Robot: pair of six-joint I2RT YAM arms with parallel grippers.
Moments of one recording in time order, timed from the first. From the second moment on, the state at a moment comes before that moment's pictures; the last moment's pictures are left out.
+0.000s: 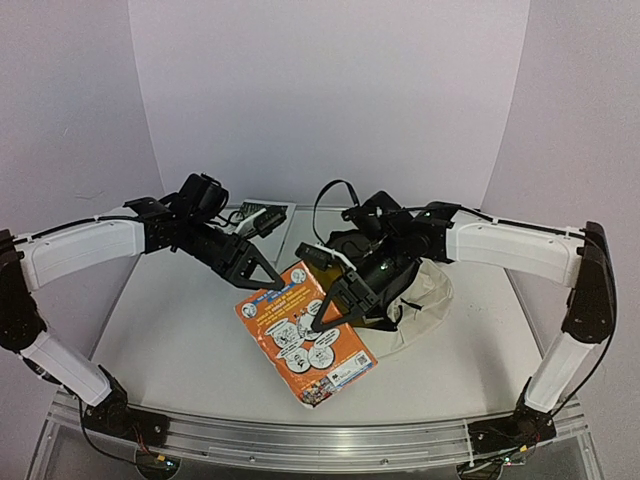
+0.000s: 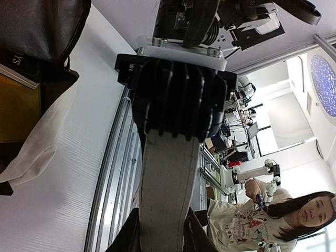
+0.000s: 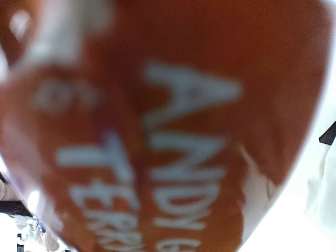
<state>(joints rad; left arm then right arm) -0.68 1.46 1.20 -0.53 1.19 -0.26 0.89 1.74 1.47 -0.73 -1.01 0.07</state>
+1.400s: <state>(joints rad) -0.56 1.19 0.84 0.48 0.59 -0.90 0.55 1.40 0.97 0.32 -0.72 0.83</state>
